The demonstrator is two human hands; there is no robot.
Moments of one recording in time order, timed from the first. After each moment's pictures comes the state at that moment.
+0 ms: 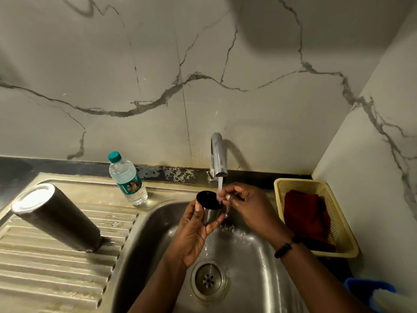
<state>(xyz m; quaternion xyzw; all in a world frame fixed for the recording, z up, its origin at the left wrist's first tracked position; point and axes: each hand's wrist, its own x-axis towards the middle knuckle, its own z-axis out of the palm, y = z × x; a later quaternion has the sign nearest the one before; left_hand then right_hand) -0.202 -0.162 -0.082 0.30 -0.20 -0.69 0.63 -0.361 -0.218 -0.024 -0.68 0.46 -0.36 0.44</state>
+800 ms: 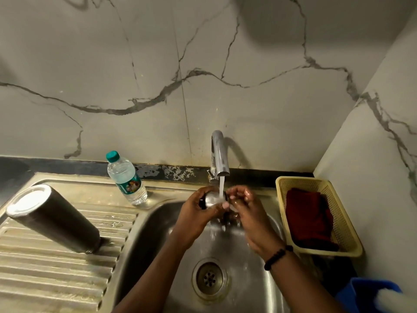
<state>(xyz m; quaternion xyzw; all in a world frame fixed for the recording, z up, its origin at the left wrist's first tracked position) -0.192 -0.189 -0.075 0.53 -0.51 -0.48 0.47 -0.349 -0.208 -0.055 -0.47 0.49 -0.41 0.60</state>
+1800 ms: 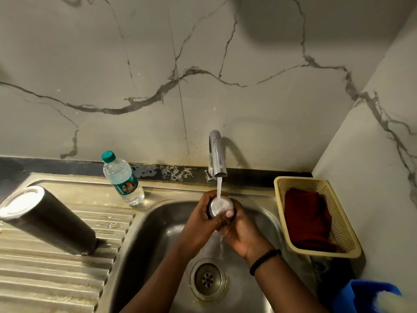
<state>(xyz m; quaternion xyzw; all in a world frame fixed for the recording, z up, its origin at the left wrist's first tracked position) -0.216 -0.182 -0.077 0.48 -0.47 -0.54 0.51 -0.331 -0.210 -0.081 -0.18 0.39 -0.42 0.80</state>
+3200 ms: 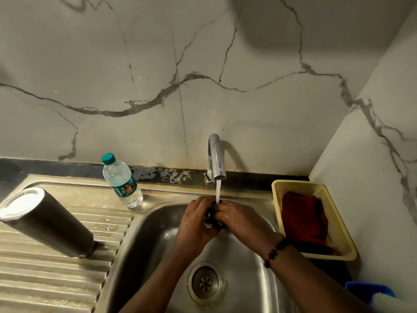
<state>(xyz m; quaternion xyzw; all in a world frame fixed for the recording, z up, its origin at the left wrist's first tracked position) -0.199 -0.181 -0.101 0.58 -0.71 -0.17 0.37 -0.345 -0.220 -0.046 -0.80 0.47 -0.12 0.34</state>
